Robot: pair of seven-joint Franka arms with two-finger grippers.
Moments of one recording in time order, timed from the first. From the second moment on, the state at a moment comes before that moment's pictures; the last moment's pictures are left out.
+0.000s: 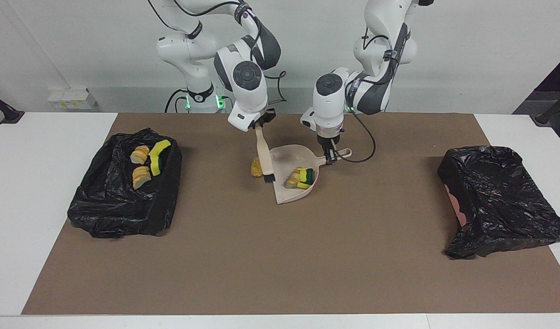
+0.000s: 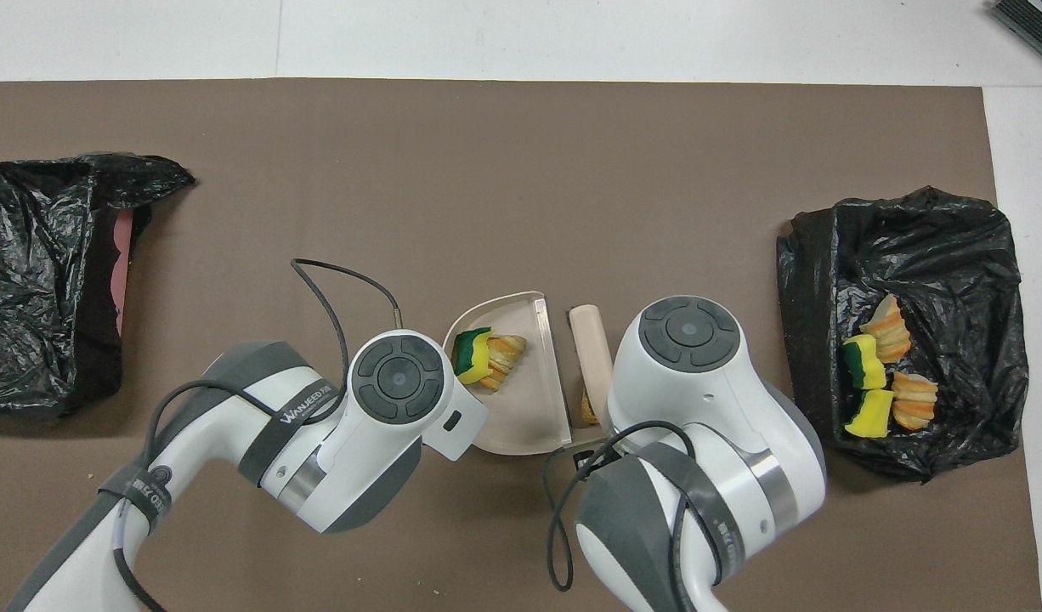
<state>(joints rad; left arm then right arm) -0.17 0.10 -0.48 -2.13 0.18 2.14 0.74 0.17 0.01 0.34 -2.06 0.14 1.65 0.29</state>
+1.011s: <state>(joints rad) -0.18 0.05 -0.48 -2.20 0.18 2.17 0.76 0.28 0.07 0.36 -2.23 0.43 1.92 0.37</state>
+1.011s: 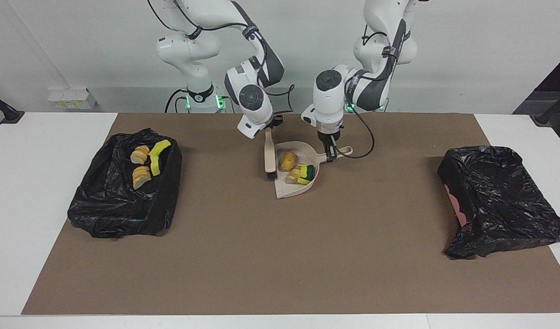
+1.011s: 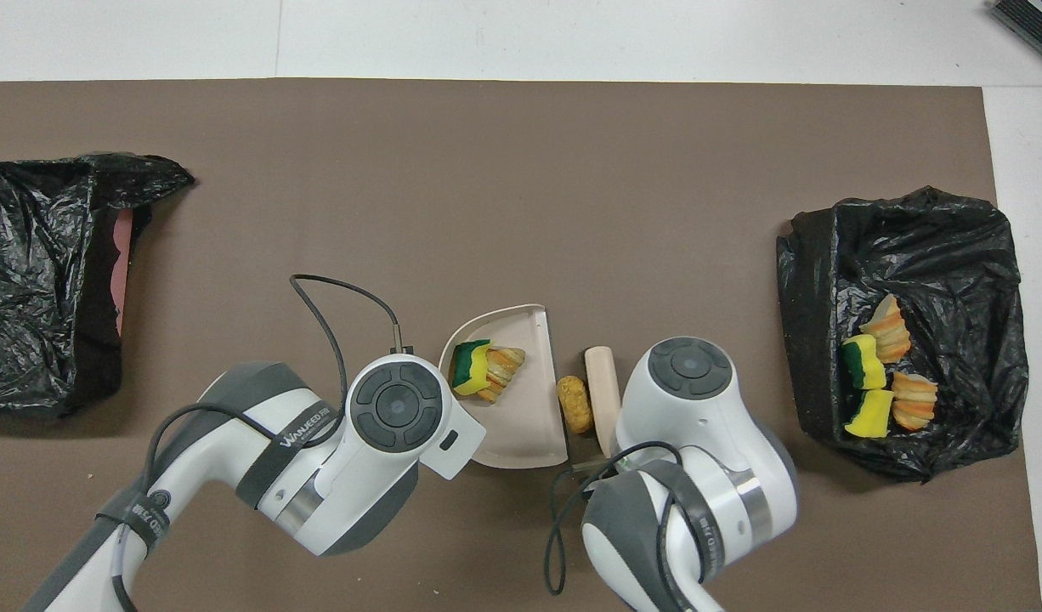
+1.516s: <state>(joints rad) -0.18 0.05 -0.41 -2.20 0.18 2.17 0.91 0.30 0.07 0.36 -2.14 0.38 1.77 0.45</state>
